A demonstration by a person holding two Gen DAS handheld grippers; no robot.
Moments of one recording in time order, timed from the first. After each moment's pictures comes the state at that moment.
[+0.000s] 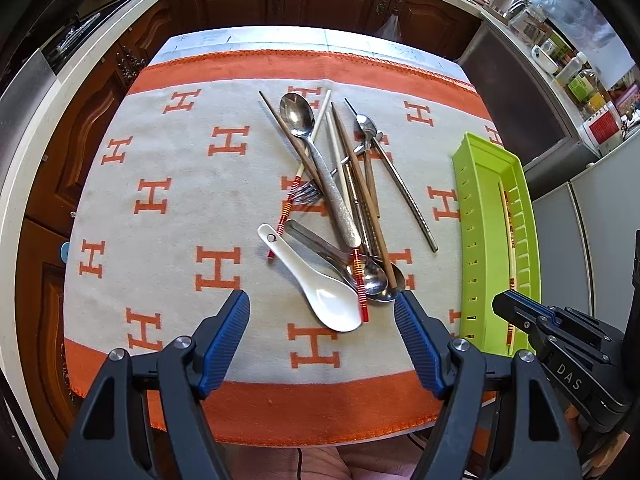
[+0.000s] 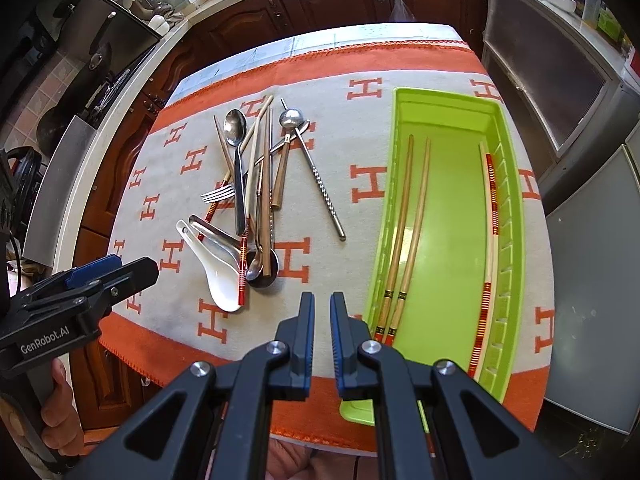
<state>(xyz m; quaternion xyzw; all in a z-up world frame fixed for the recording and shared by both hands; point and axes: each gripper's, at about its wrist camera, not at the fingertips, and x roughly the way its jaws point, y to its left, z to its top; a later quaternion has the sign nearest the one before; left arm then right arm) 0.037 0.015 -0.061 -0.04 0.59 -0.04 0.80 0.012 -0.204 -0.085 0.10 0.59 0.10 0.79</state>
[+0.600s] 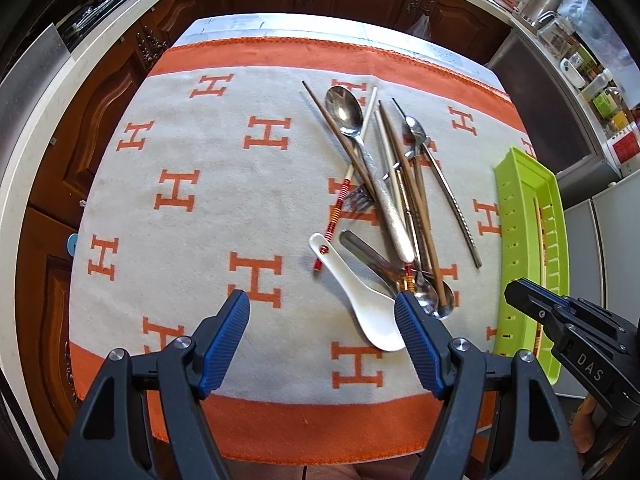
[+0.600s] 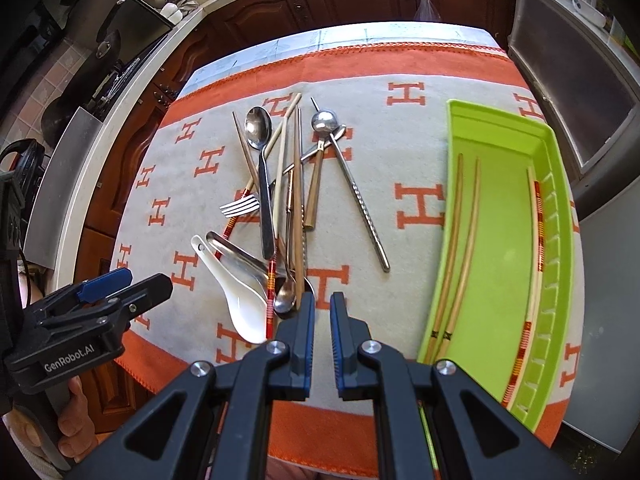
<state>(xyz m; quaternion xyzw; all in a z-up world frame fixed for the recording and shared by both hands) 0.061 0.051 -0.085 -0.05 0.60 -0.01 0.80 0.046 -0.168 -0.096 0.09 0.60 0.12 0.79</state>
